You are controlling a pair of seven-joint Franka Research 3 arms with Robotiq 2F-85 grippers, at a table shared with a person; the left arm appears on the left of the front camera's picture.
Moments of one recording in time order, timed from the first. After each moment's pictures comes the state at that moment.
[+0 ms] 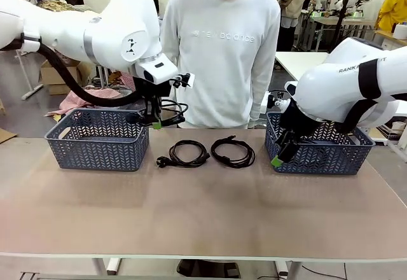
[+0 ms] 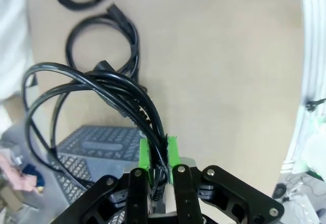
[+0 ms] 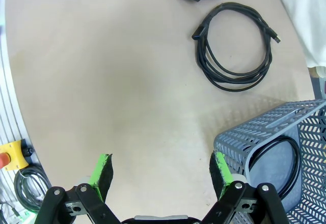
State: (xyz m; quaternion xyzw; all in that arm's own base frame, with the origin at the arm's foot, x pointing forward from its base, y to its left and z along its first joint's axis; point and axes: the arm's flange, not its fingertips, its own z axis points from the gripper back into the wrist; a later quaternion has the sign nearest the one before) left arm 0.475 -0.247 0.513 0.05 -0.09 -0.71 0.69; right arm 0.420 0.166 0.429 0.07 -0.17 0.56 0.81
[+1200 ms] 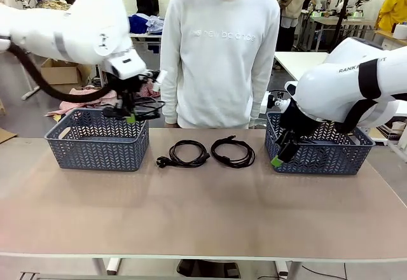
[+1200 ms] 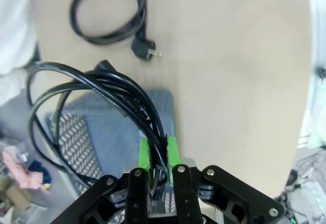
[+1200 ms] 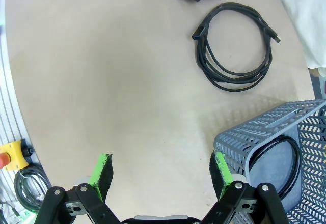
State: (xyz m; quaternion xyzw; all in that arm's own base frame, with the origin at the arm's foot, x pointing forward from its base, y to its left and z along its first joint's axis) left arm 0.496 -0.160 0.518 0.06 -0.09 -0.74 0.67; right arm 0.420 0.165 0.429 0.07 -0.17 0.56 0.81
